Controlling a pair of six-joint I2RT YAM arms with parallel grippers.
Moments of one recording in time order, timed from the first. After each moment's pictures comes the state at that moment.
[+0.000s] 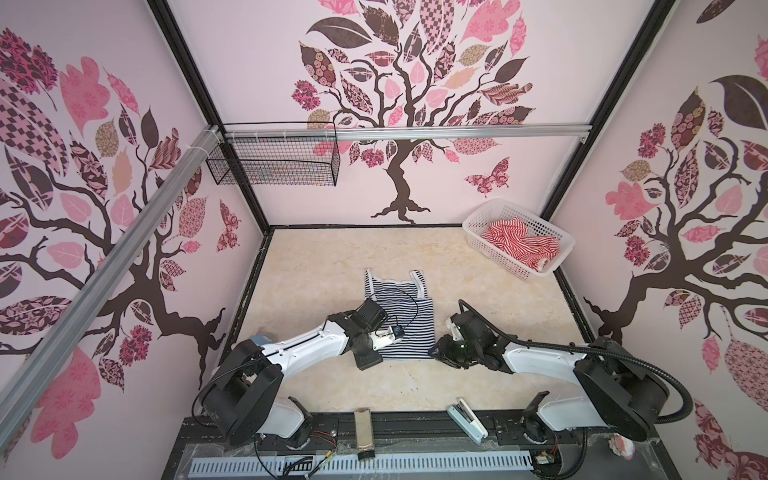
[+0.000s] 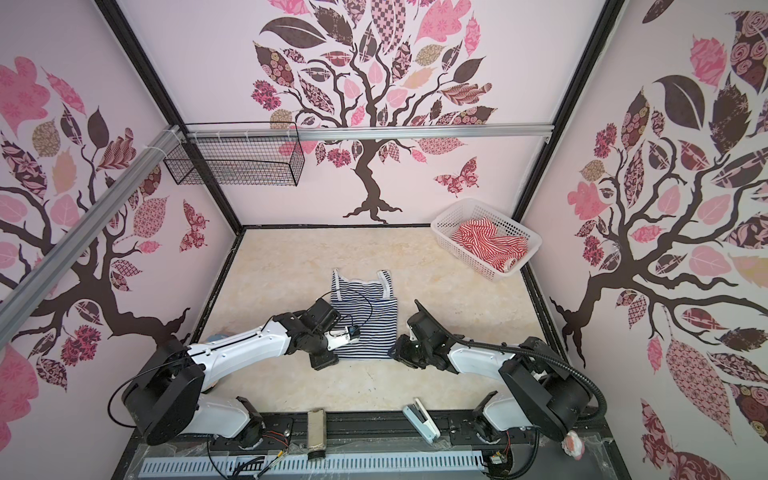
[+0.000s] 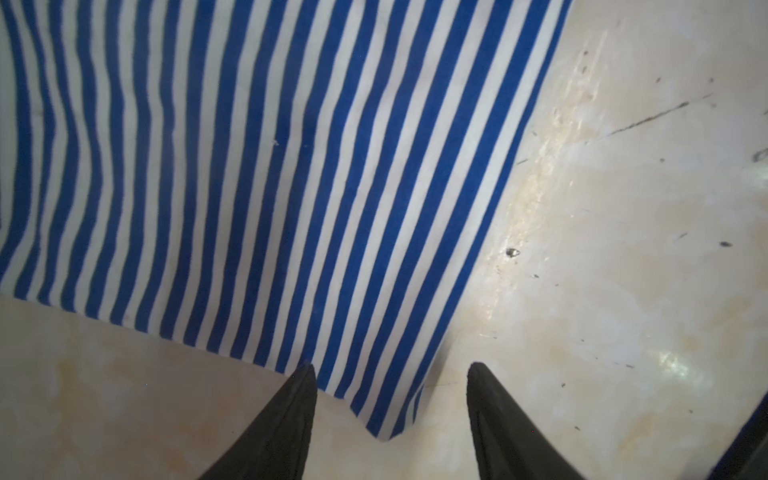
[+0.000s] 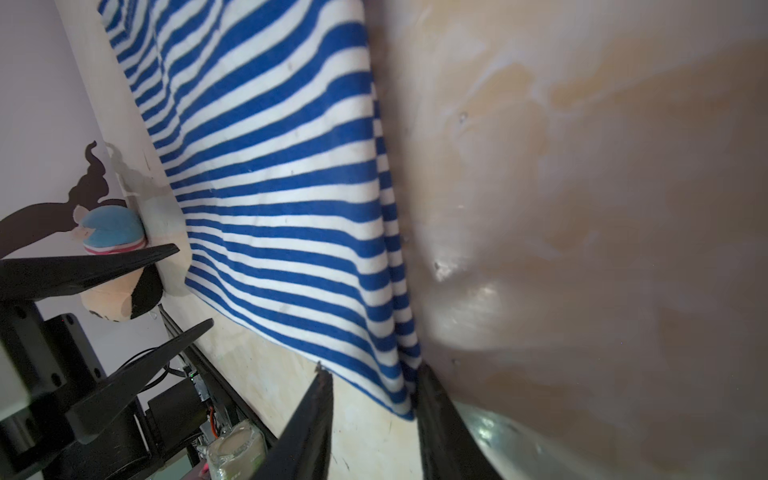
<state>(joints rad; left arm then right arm) -0.71 1.44 0.77 -0.63 0.07 0.55 0.69 1.39 0.44 0.06 -0.36 1.04</state>
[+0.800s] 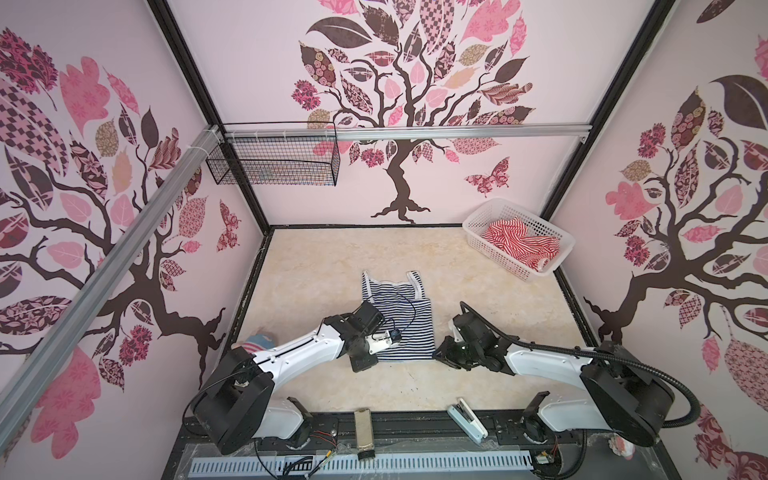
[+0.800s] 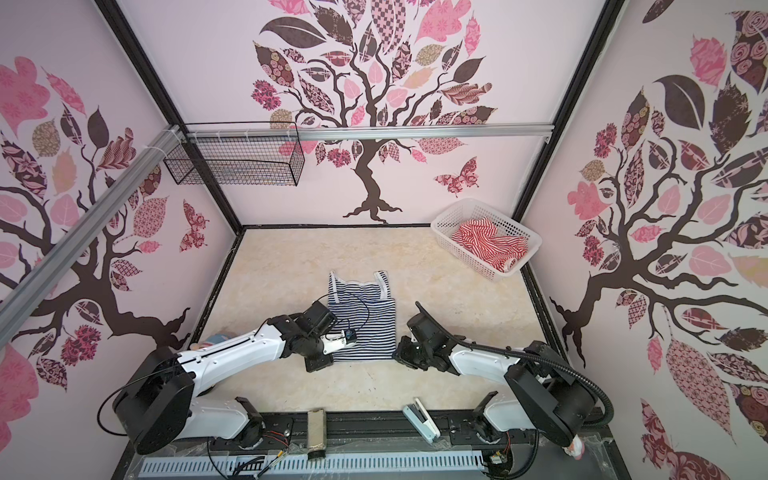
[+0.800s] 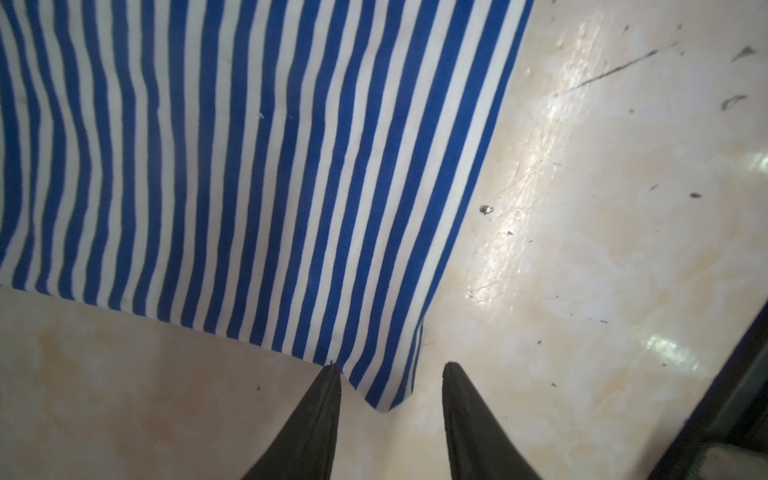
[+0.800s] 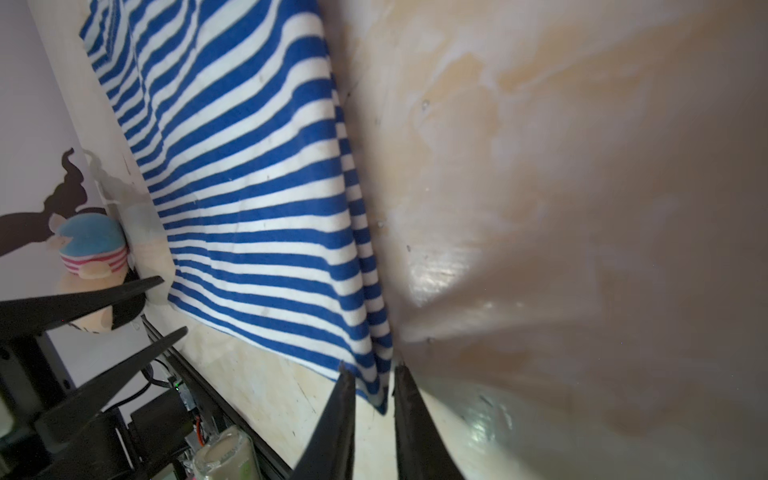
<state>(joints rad) -0.71 1.38 0.73 -0.69 0.07 0.57 0.70 1.35 0.44 -0.01 -0.32 1.04</state>
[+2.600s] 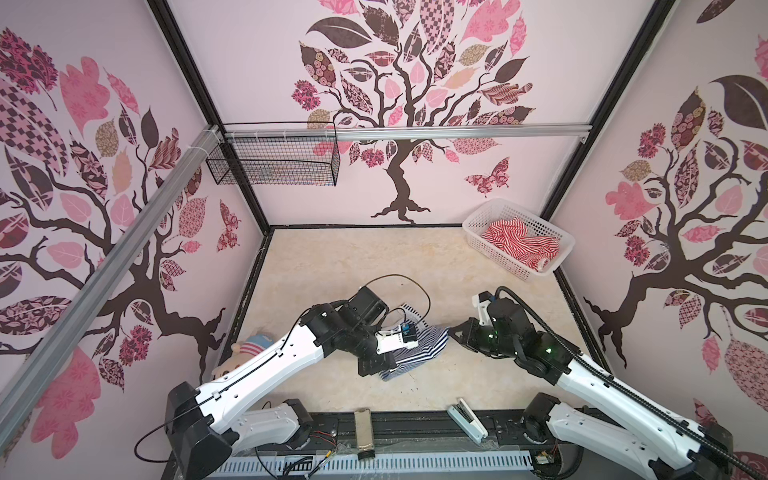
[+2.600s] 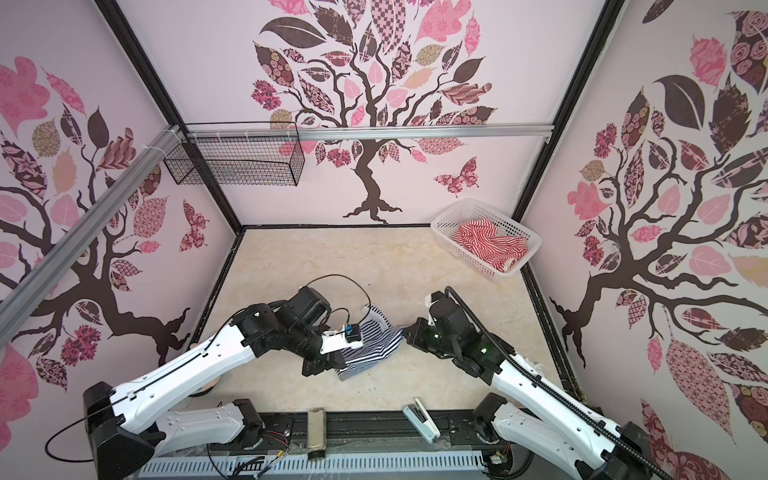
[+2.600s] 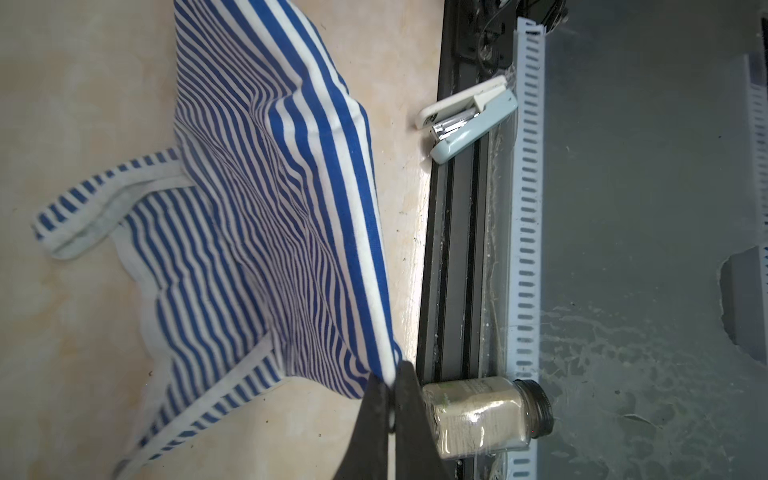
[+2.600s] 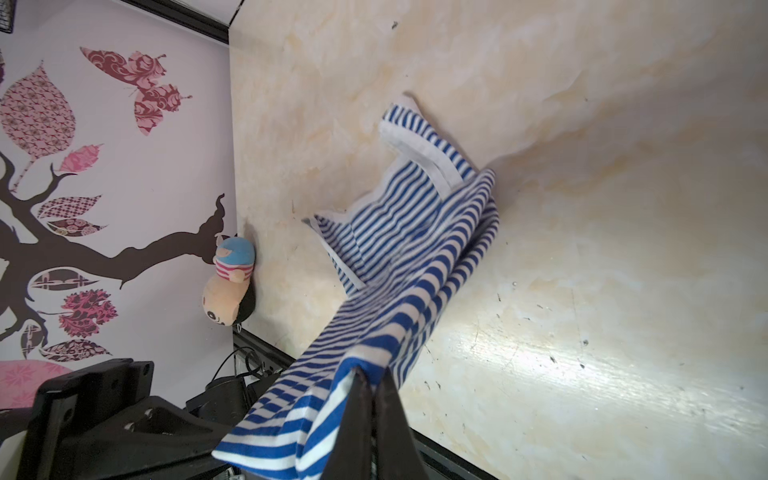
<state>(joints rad) -0.84 1.17 1.10 -1.06 0.47 0.51 0.70 0.85 0.71 -0.51 -0.17 1.03</state>
